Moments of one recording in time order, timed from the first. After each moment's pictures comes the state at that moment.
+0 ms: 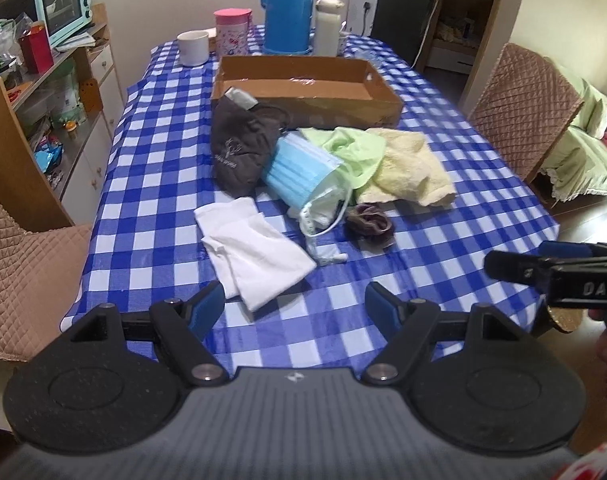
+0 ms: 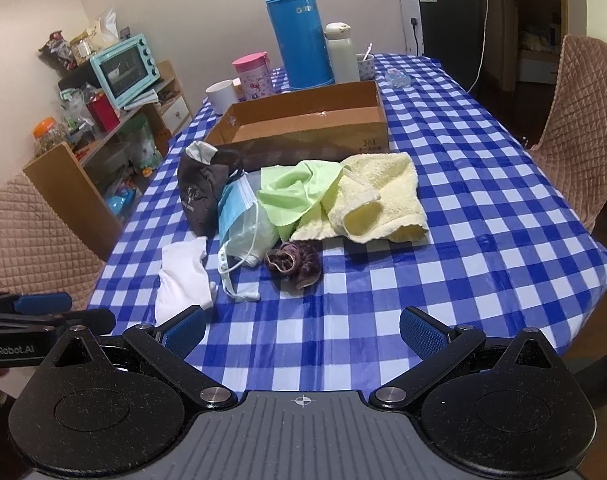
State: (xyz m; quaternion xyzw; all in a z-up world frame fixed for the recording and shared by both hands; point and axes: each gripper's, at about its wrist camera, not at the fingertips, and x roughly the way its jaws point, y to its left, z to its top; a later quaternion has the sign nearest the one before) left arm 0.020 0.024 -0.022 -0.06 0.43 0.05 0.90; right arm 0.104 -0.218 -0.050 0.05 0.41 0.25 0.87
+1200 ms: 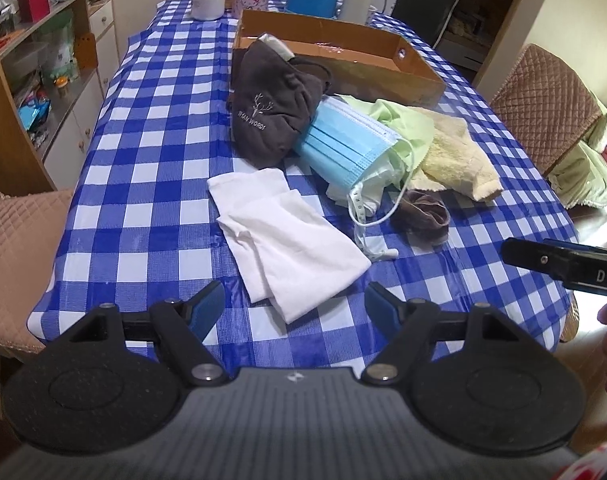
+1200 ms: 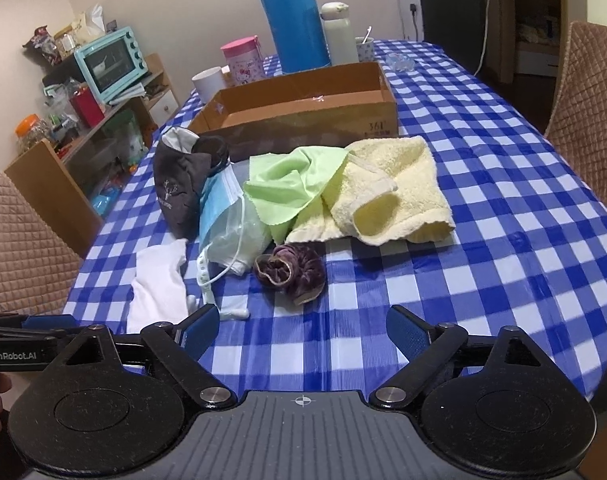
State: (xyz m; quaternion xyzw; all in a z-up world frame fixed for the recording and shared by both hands) left arm 0.061 0.080 -0.083 -0.11 0.46 0.04 0.88; right arm 0.148 -0.188 -0.094 0.05 0.42 0.24 0.87
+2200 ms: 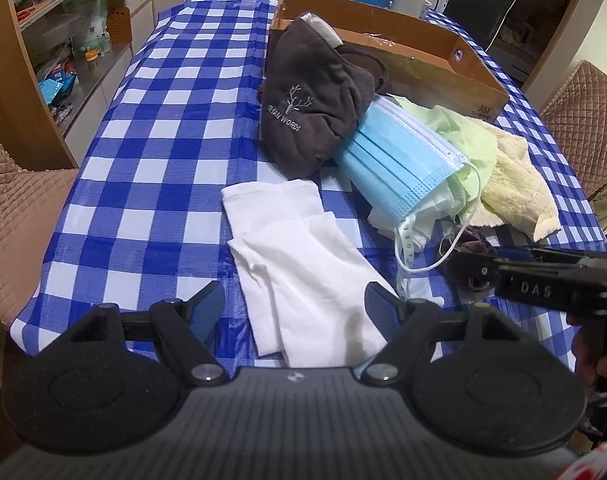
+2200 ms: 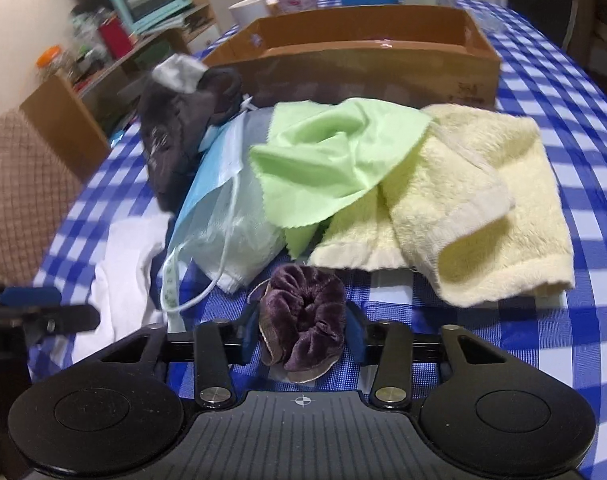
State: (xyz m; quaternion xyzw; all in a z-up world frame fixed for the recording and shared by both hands) left arm 0.115 0.089 -0.113 -0.14 0.47 0.10 0.86; right arm 0.244 -0.130 -0.162 -0.01 0.47 0.33 0.82
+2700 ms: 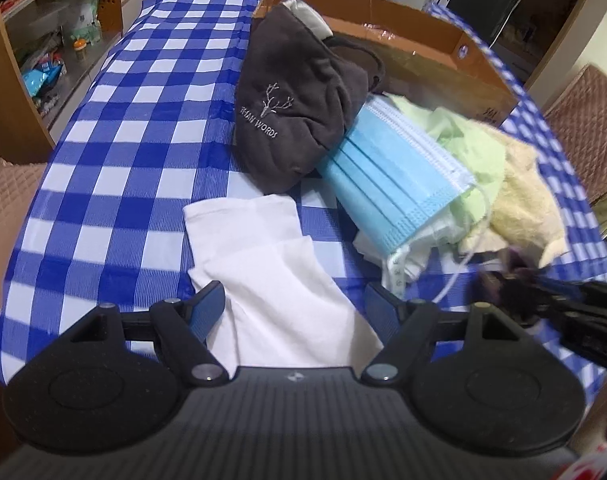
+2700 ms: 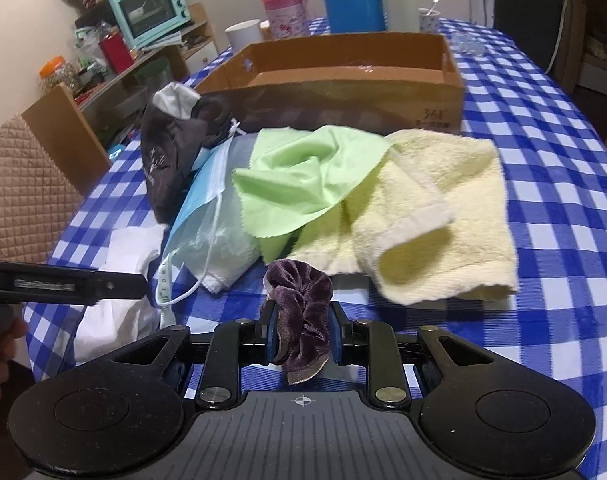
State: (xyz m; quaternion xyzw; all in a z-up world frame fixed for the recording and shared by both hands) left arm 0.159 0.084 -0.130 -0.14 0.49 0.10 0.85; right arm 0.234 -0.159 -0.142 -0.02 0.45 0.32 0.83
